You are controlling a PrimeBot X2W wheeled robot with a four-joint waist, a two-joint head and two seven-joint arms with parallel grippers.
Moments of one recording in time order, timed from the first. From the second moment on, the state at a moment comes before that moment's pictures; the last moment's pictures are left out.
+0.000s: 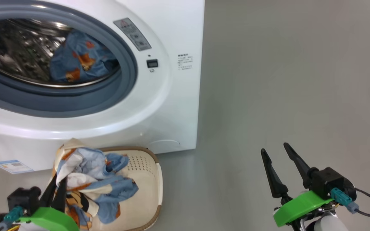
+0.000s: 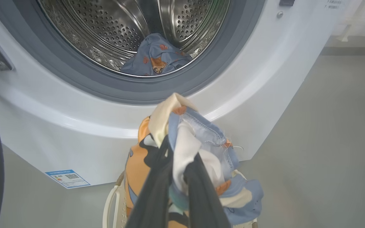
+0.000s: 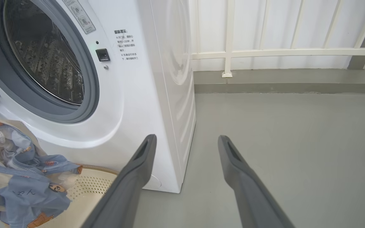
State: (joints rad) left arm -0.18 0.23 -0.10 0.45 -0.31 -0.09 -0.25; right arm -0.14 -0.06 0.07 0.23 0.14 0.13 -0.25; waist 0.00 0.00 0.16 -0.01
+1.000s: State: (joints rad) left arm -0.01 0.09 0.02 0.29 -0.25 -0.13 -0.25; right arm -0.06 -0.05 0.05 0.24 0.16 0.13 -0.25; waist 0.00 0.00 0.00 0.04
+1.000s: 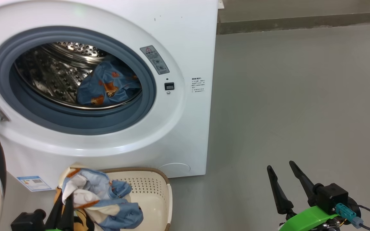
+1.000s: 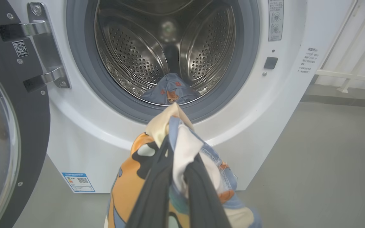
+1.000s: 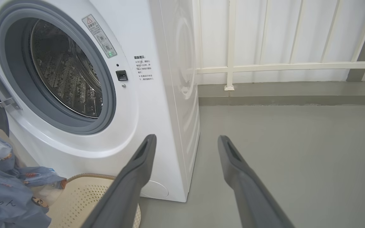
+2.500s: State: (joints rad) left arm -0.87 0.41 -0.02 0.50 -0.48 -0.13 -0.26; right arm -0.25 -0.05 0.05 0.15 0.19 0.13 -0.25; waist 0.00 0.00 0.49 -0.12
